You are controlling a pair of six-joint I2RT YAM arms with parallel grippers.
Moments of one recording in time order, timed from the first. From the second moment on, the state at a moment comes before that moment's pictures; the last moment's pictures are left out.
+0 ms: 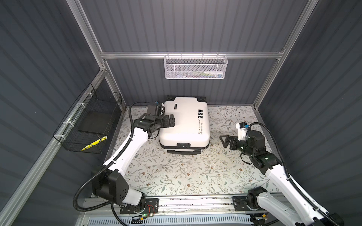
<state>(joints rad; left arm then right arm) -0.38 1.44 1.40 -0.64 0.00 -0.32 0.26 0.87 0.71 -0.32 -0.21 0.42</state>
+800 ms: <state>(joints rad) -0.11 1.15 0.86 -0.23 -0.35 -0.25 0.06 0.98 0.80 -0.40 0.07 0.53</state>
